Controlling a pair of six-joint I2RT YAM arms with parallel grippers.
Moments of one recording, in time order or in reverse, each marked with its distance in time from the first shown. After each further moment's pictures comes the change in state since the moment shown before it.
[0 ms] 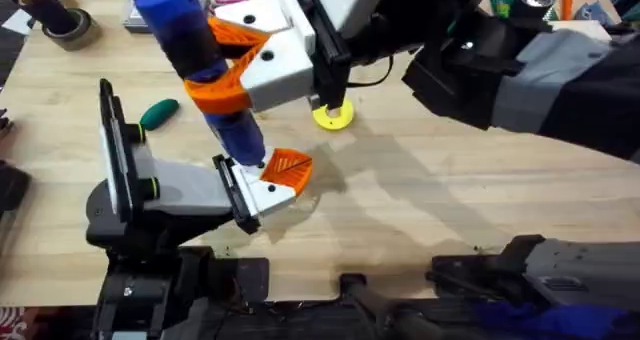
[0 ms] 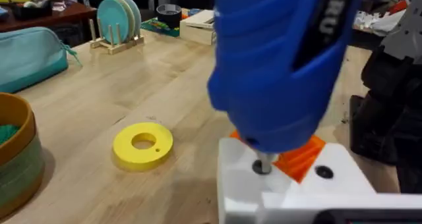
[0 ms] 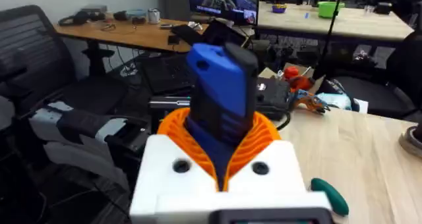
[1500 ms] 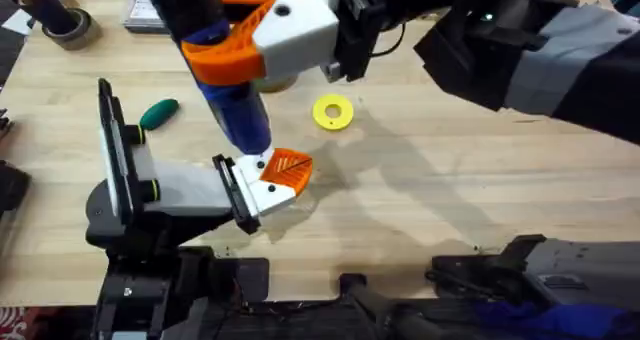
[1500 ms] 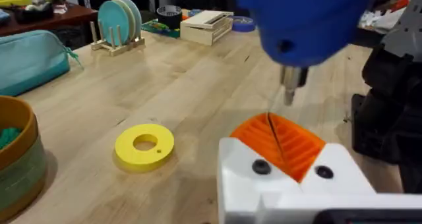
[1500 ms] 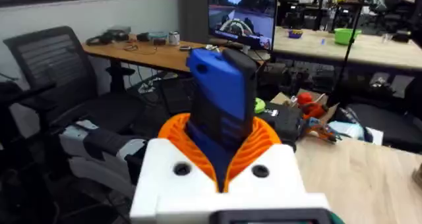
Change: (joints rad) left arm 0.000 0.000 0.000 0.000 0.000 0.015; right arm -0.042 0.000 0.068 0.123 -0.106 0.176
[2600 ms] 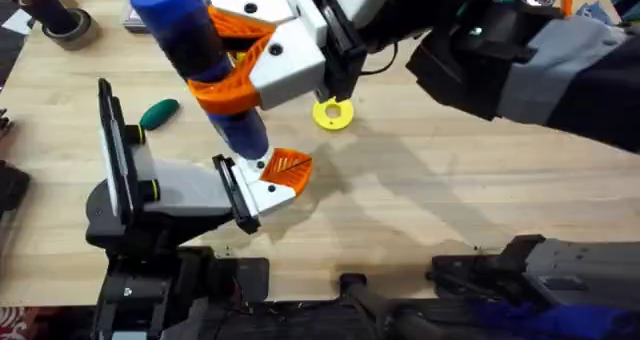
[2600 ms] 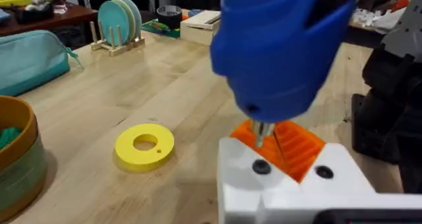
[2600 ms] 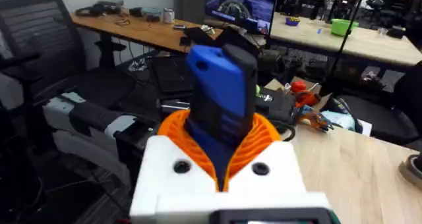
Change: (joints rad) left arm 0.000 0.000 0.000 0.000 0.000 0.000; right arm 0.027 0.000 -0.027 -0.122 0.018 -0.221
